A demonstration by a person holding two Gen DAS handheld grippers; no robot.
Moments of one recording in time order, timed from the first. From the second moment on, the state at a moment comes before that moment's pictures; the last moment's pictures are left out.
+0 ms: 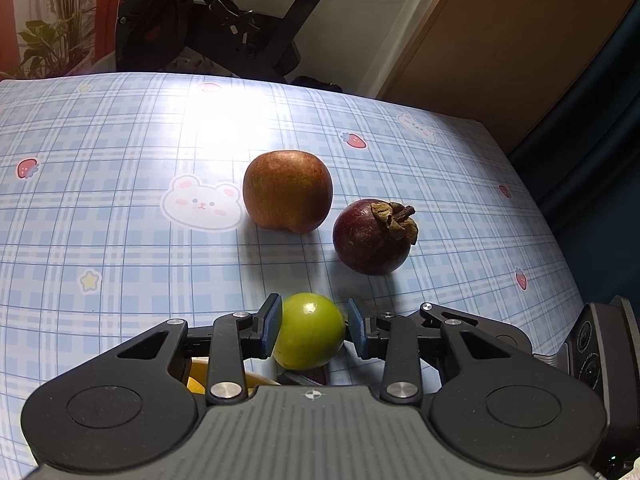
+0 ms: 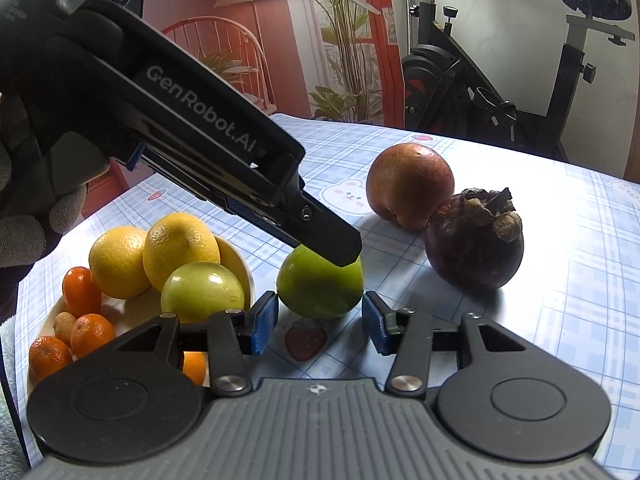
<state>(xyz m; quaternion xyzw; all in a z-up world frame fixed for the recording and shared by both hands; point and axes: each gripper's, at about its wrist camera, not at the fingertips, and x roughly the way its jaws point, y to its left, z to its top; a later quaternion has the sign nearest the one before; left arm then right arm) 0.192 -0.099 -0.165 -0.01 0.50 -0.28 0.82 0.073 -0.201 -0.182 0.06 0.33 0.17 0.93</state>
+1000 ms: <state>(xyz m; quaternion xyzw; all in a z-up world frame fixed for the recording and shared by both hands) 0.141 -0.067 -0.126 -0.01 0.48 -0.29 0.83 0.024 -0.175 -0.135 0.06 0.28 0.18 0.94</state>
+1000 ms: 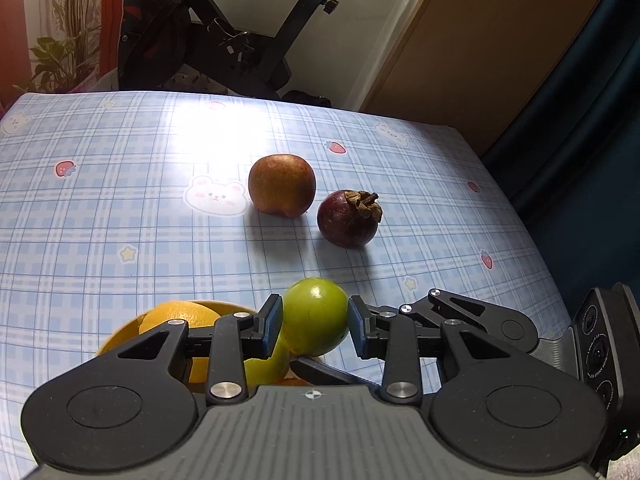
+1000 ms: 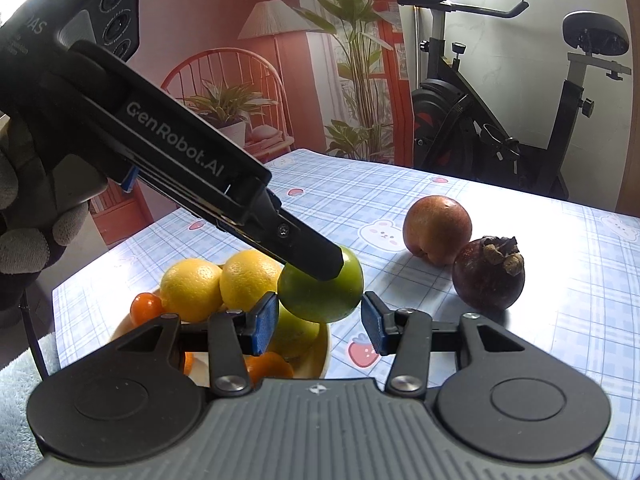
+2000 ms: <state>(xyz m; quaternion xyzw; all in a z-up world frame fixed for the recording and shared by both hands) 0.124 0.012 -0.150 -0.06 0.51 -0.24 0.82 0.033 -0.103 -0.153 0.03 0.34 0.24 0.91</state>
